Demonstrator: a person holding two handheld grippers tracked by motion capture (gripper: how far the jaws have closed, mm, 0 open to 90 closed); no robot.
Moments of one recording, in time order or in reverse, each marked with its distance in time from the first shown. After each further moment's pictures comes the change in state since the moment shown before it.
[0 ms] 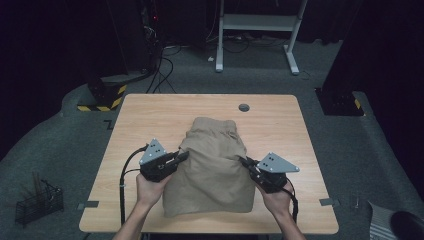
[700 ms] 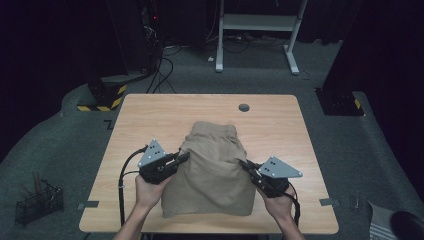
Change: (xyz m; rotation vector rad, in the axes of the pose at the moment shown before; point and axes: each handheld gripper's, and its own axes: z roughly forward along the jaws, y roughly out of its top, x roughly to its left) left arm -0.008 0.006 -0.007 -0.010 -0.011 0.016; right arm 0.008 0.003 -0.012 -0.016 0.016 -0.016
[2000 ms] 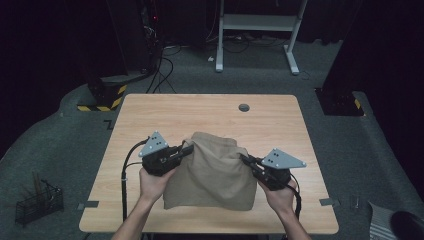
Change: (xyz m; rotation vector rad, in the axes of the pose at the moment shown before) left arm 0.013 0.018 0.017 -0.024 -0.032 -0.069; right arm -0.020 0.008 0.008 0.001 0.042 0.050
